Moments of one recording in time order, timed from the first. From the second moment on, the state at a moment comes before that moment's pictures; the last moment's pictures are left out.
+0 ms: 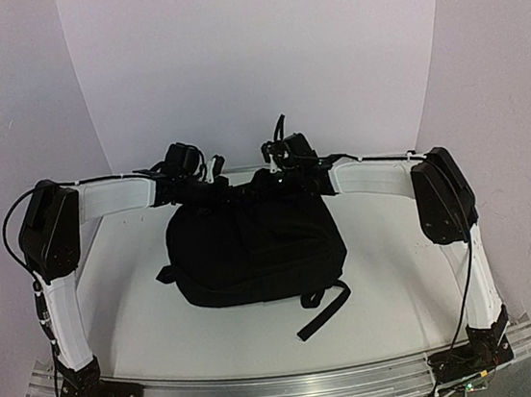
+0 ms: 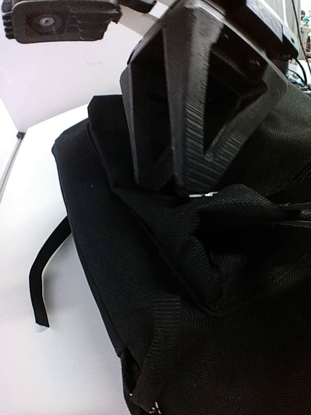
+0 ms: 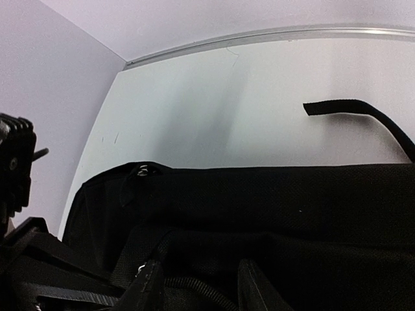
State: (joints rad) left arm -0.55 1.99 1.50 -0.21 0.47 -0.55; right arm 0.70 2.27 1.85 -0.14 -0.13 0.59
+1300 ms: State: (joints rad) left arm -0.50 2.01 1.51 -0.20 0.63 -0.55; right arm 0.71 2.29 1.94 -0.23 -0.24 0.15
